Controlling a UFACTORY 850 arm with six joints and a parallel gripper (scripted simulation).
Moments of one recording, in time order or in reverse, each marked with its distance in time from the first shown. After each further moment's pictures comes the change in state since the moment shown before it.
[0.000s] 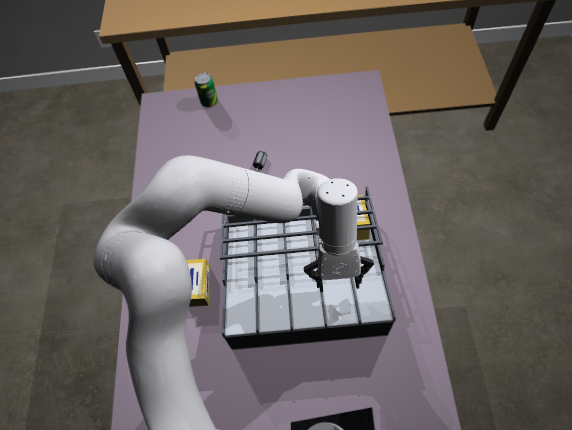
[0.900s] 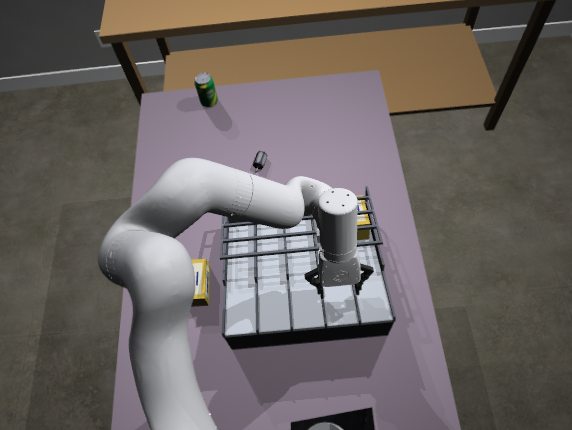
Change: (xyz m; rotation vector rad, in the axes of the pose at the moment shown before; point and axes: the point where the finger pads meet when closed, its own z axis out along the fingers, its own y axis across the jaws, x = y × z) arm 0.000 0.000 0.027 0.000 0.000 0.000
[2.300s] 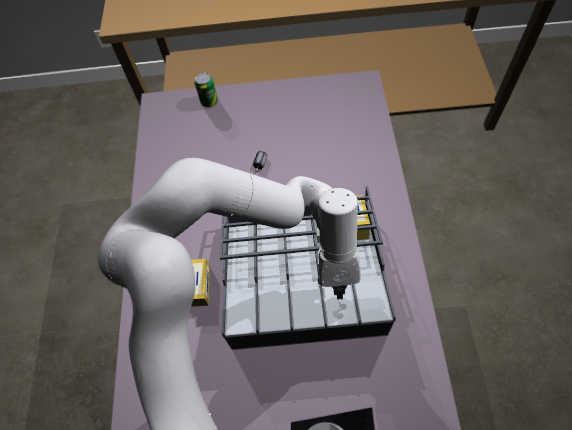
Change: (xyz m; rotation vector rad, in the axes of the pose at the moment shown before) arm 0.000 0.000 0.000 0.000 0.000 0.000
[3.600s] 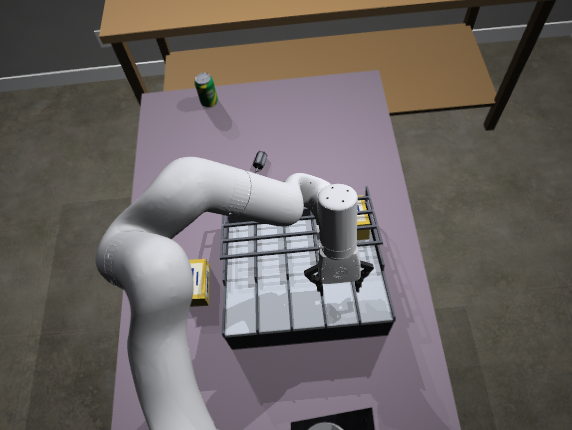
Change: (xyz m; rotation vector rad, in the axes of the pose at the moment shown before) arm -0.001 0.000 -0.012 0.000 -0.001 0.000
